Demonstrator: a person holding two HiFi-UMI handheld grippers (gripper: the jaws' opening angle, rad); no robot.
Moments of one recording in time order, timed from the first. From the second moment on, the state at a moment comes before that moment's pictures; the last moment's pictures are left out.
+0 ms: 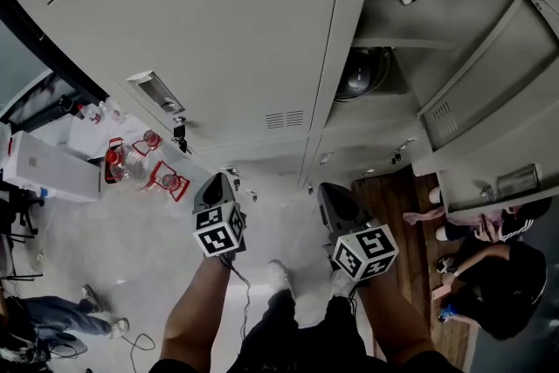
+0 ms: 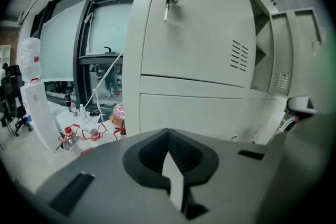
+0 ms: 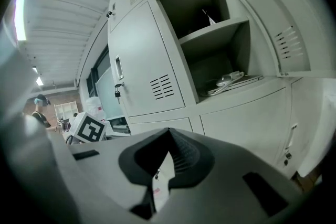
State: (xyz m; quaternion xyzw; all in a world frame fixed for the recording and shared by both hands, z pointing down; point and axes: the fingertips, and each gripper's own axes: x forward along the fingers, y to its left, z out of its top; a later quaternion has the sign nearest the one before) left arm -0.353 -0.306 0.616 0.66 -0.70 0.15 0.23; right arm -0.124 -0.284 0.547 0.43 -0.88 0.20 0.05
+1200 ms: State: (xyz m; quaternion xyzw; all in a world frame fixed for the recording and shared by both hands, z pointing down) left arm -0.025 -0.236 0.375 0.91 -0.42 0.02 0.06; right arm 0.090 -0.202 0.358 0.57 -0.82 0.03 -0.02
